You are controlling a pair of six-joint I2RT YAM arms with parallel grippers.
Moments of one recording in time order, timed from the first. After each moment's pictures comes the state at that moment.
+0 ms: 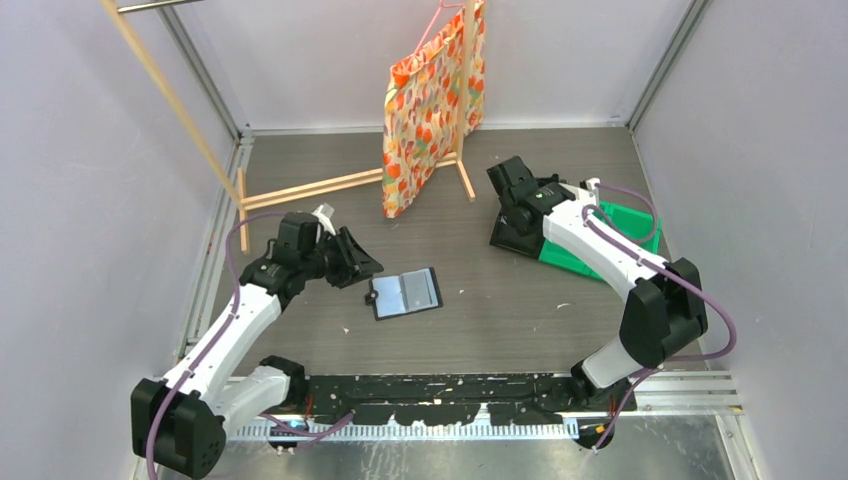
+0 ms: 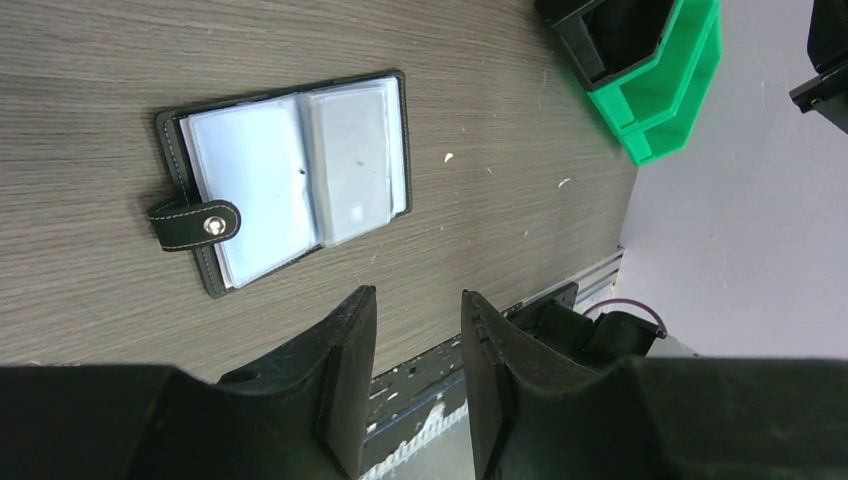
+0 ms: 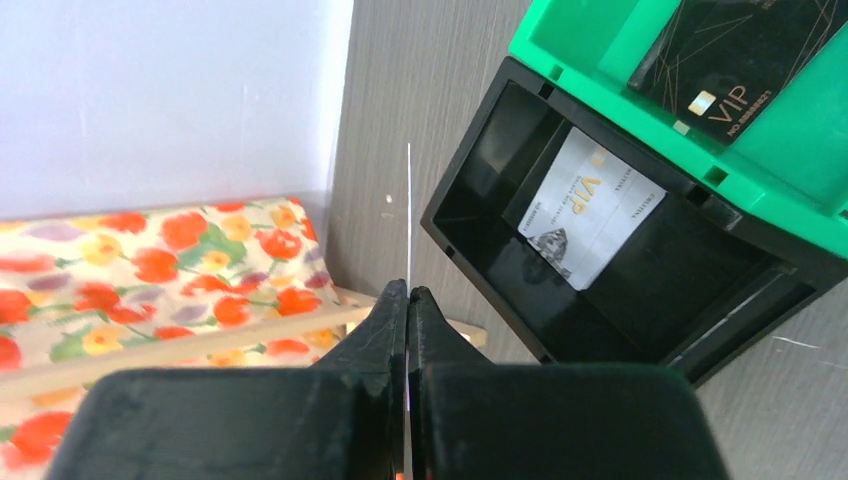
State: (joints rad) left arm -0.32 0.98 0.73 -0.48 0.41 -0.84; right arm 0.52 1.53 1.25 -0.67 0.93 1.84
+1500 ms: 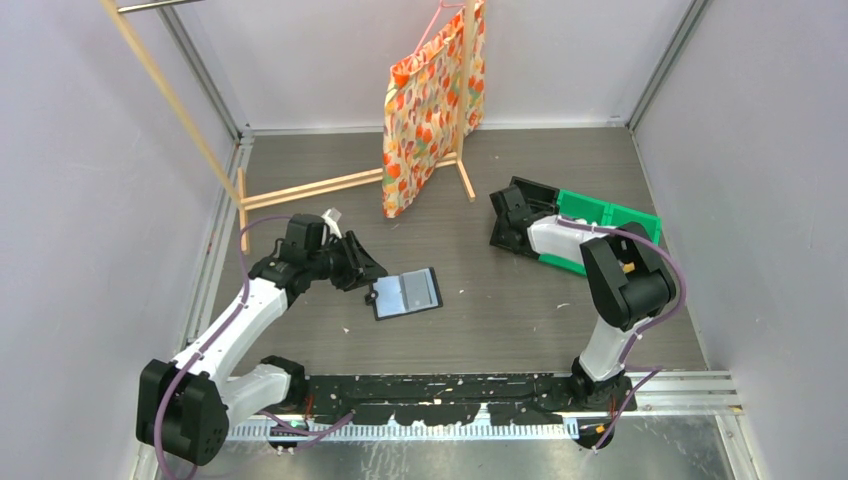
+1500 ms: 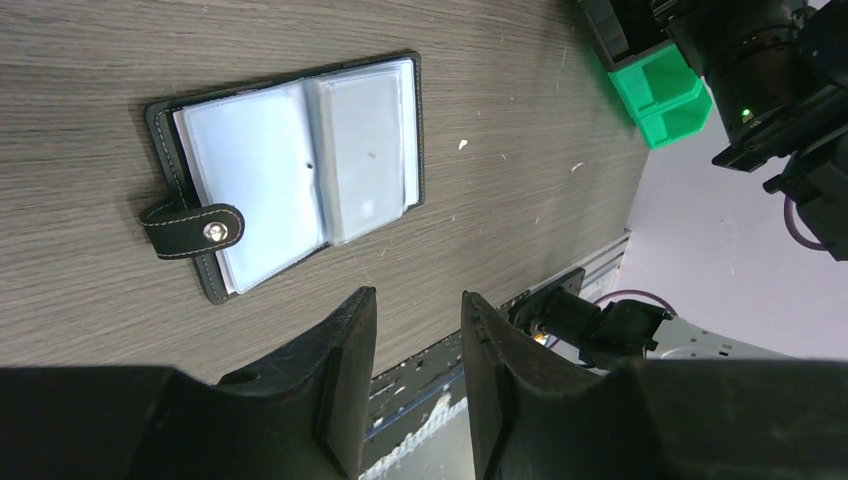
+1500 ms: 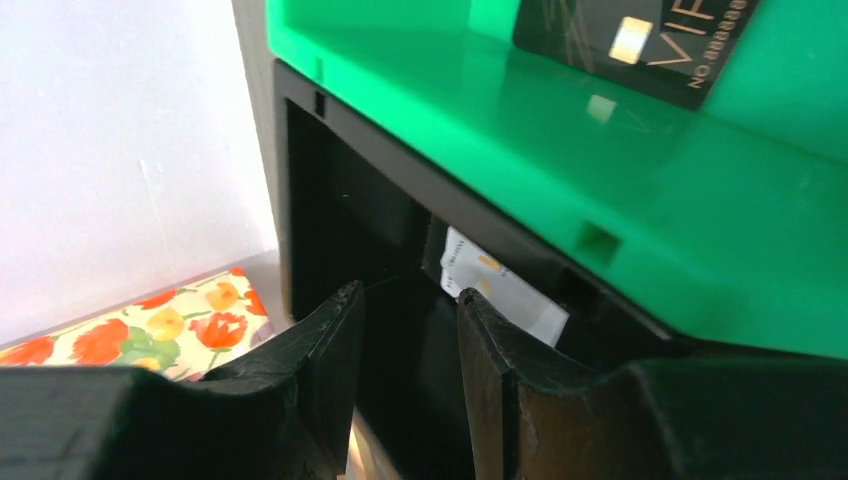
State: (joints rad) left arm -0.32 1.05 0.68 -0.41 0.47 -0.83; right arm 0.42 1.76 0.98 -0.17 0.86 2.09
